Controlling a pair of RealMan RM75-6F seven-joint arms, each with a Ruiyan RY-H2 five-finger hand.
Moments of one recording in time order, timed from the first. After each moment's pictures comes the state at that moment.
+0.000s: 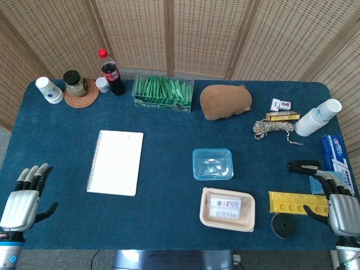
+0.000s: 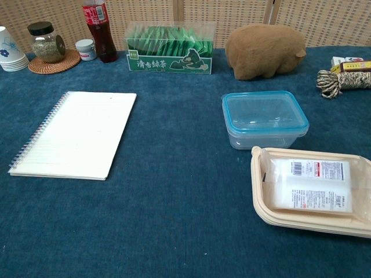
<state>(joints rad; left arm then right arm) -0.05 -1.16 0.01 -1.84 1.48 1.47 0.29 0.01 -1.19 0.07 -1.55 -1.49 1.53 0.04</state>
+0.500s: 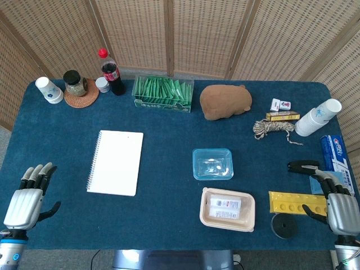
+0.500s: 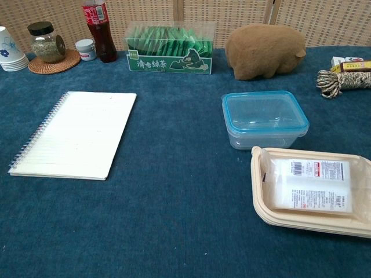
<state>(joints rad) -0.07 -1.16 0.00 -1.85 1.49 1.44 0.30 0.01 -1.20 0.07 -1.54 -1.50 1.54 0.05</state>
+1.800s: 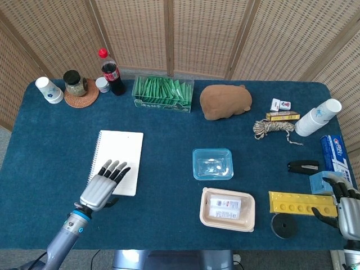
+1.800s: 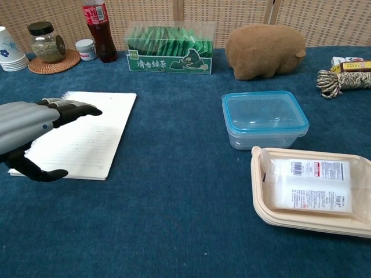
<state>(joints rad) -0.38 -1.46 -0.06 -1.72 1.38 1.08 0.58 -0.02 -1.19 0.07 -1.52 -1.46 1.55 0.08</state>
